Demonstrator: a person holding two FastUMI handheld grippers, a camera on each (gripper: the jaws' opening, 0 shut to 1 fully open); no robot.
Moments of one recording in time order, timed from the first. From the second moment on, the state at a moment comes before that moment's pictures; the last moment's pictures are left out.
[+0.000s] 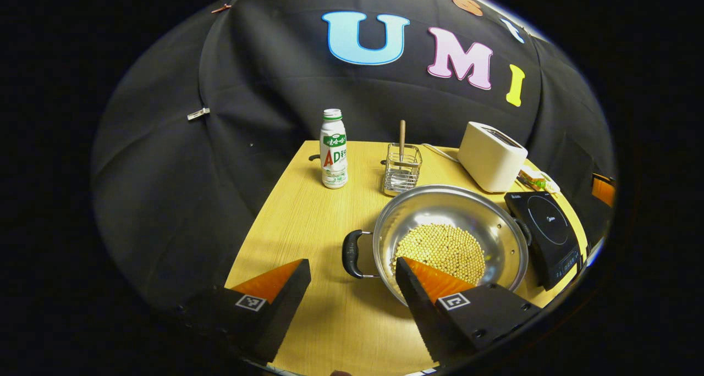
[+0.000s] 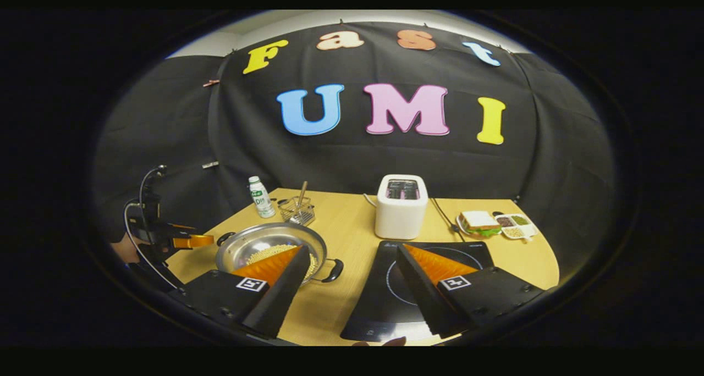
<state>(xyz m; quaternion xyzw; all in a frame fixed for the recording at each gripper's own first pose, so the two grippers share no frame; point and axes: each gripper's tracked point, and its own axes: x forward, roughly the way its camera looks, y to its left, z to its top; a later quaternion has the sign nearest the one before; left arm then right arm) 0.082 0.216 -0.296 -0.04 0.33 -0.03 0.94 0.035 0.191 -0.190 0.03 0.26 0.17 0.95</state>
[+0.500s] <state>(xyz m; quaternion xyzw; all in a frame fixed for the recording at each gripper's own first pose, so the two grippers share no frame) 0.115 0.209 -0.341 -0.05 0.38 -0.05 0.92 0.055 0.240 -0.282 0.05 0.39 0.15 0.91</state>
